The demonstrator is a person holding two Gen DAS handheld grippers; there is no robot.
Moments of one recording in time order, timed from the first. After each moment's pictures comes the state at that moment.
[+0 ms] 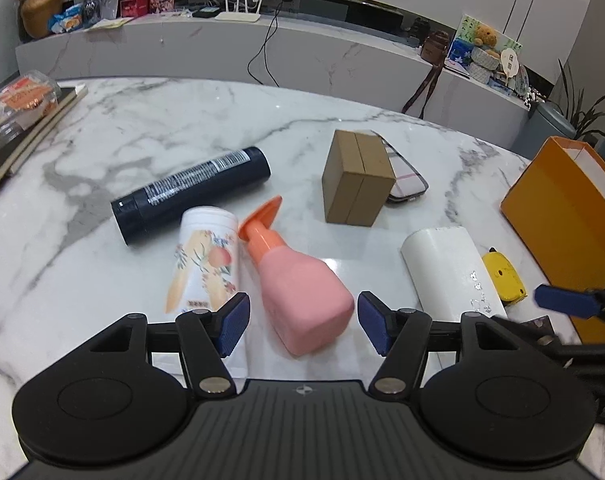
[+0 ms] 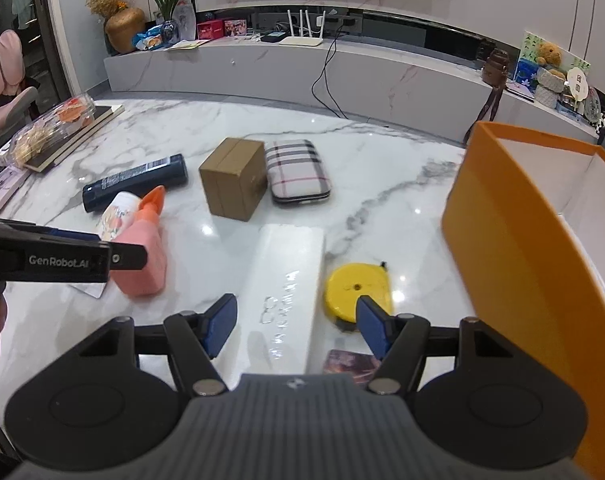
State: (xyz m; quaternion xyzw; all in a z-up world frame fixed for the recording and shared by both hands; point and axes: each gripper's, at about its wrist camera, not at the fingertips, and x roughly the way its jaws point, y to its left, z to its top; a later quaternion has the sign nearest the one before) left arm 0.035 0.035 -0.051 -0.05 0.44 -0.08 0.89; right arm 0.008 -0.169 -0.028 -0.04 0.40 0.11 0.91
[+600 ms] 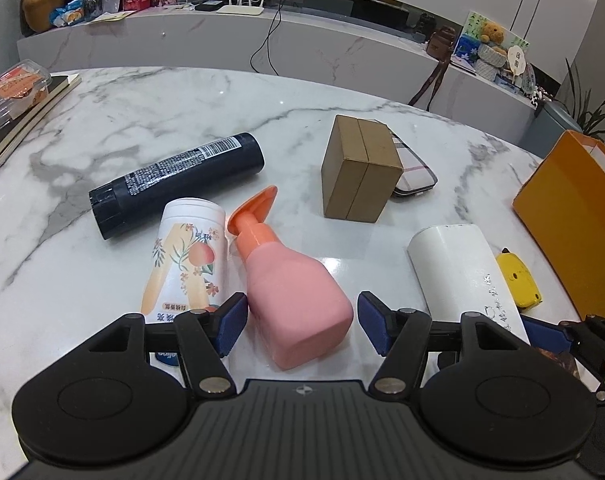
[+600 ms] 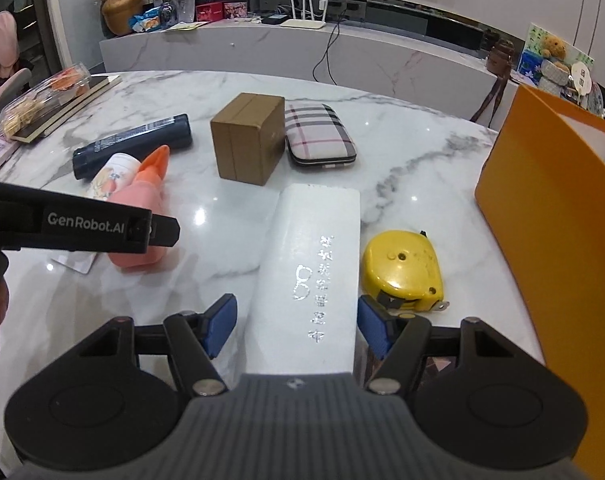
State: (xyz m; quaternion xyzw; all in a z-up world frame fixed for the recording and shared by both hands) left arm 0.048 0.024 -0.069 -0.05 0.44 -0.07 0.89; right arm 0.015 -0.146 -0.067 -0.05 0.42 0.09 0.90
